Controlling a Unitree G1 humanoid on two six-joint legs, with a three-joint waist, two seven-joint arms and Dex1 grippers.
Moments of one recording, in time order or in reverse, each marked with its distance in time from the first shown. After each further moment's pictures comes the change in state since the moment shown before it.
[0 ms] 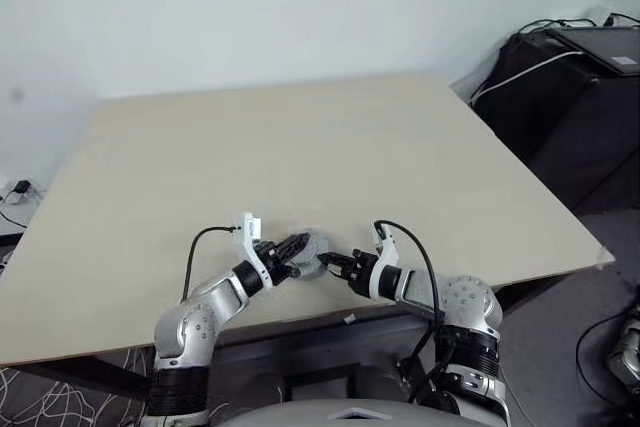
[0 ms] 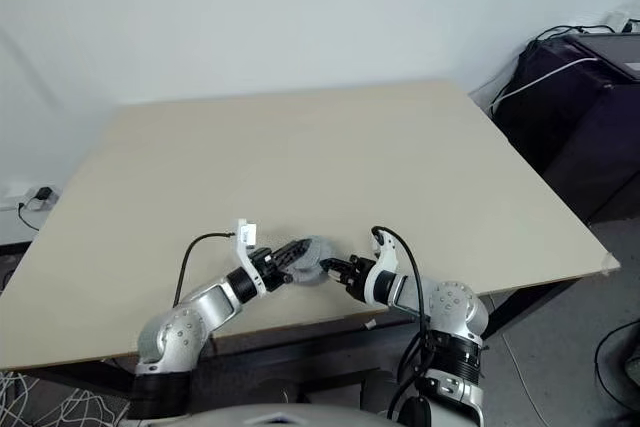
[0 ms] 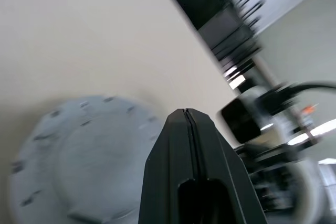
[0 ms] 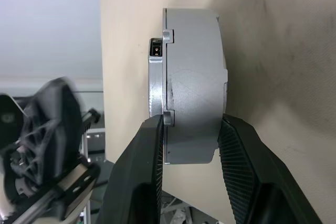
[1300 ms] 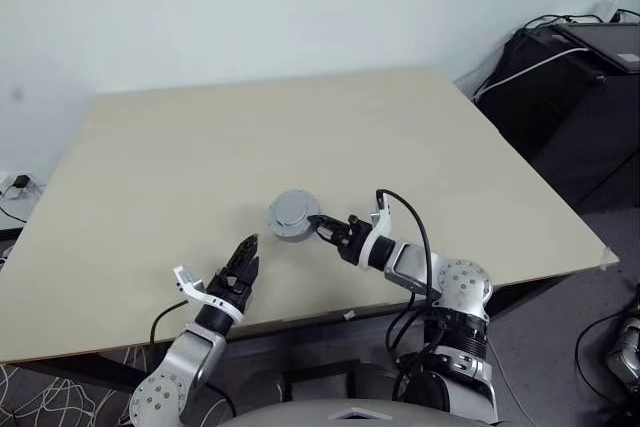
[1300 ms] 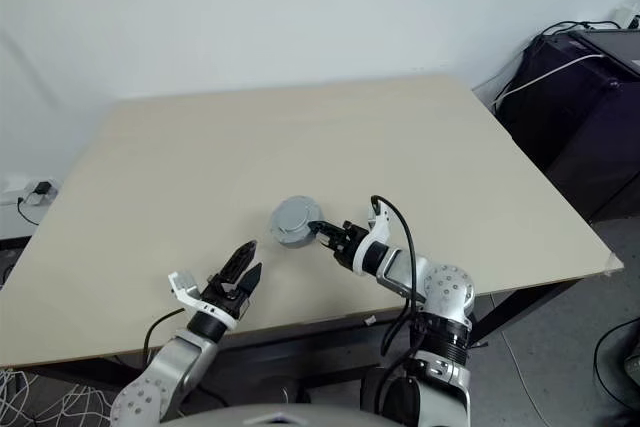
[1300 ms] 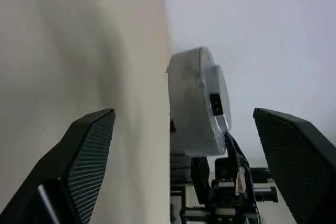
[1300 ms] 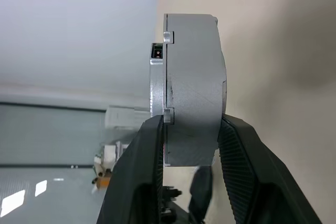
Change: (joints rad) left arm 0.262 -0.047 0.078 0.043 -0.716 -0.153 0.329; right arm -0.106 0.058 -0.009 0.000 0.251 -0.073 -0.151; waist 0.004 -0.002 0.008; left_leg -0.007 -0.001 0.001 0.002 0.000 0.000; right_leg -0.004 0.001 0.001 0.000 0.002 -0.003
